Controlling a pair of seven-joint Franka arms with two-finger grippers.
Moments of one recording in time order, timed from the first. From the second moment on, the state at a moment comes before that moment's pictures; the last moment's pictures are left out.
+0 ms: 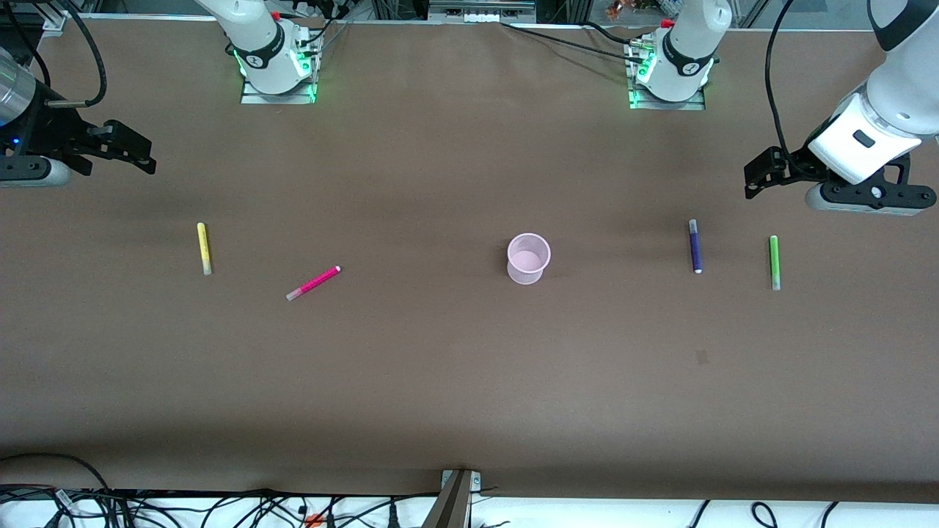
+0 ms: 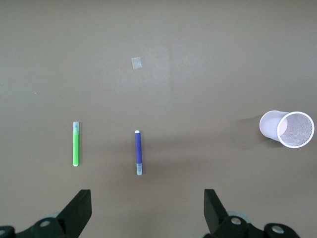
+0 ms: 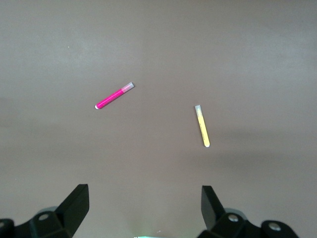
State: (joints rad) left arm -0.09 -0.01 -0.02 -1.70 0.00 1.67 -0.05; right arm 0.03 -0.01 0.03 -1.61 0.01 1.55 0.03
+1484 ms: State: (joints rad) left arm -0.04 0.43 0.00 -1.77 0.04 1.84 -0.05; right arm 0.03 -0.01 0.03 -1.61 0.01 1.55 0.03
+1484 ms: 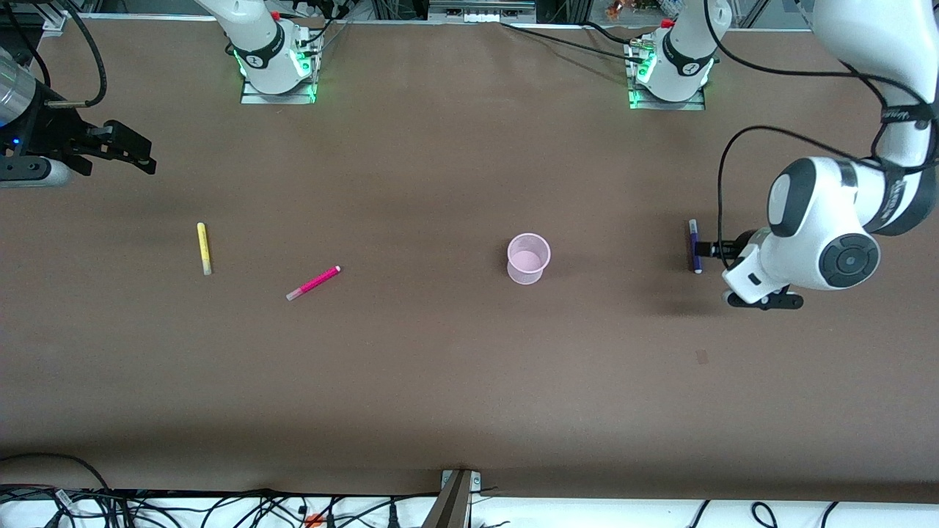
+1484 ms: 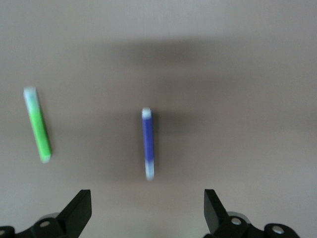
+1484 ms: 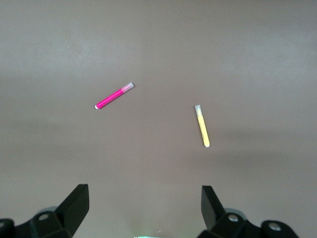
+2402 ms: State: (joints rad) left arm 0.00 0.35 0.00 -2.26 0.10 2.51 -0.04; right arm 0.03 -0.01 0.03 -1.61 0.01 1.55 0.03
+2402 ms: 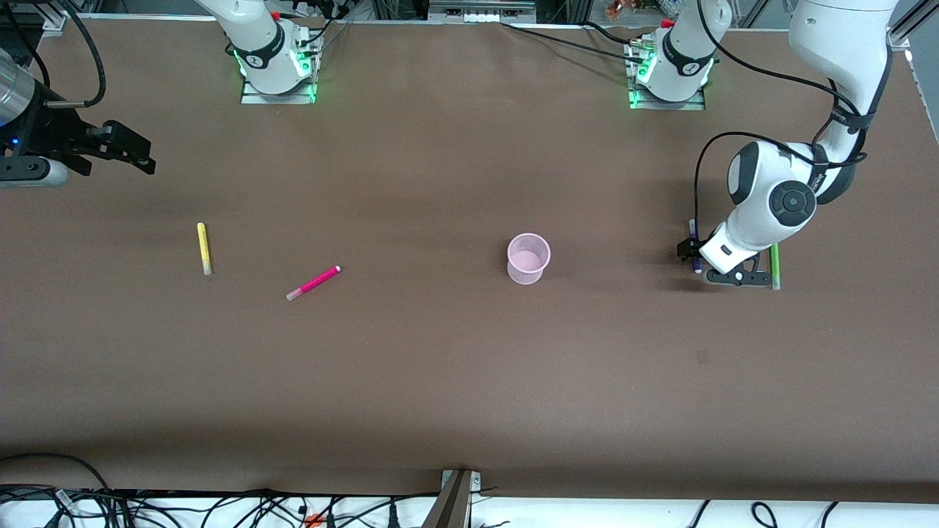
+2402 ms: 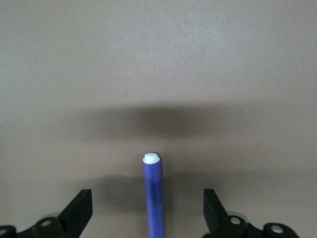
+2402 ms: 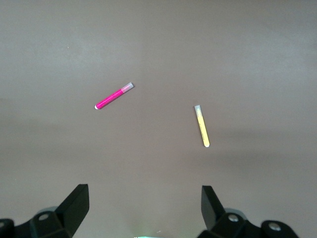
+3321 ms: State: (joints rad) left arm 0.00 0.40 -0.01 -2.27 0.10 2.56 -0.04; right arm 0.03 -0.01 0.03 -1.61 0.01 1.55 0.03
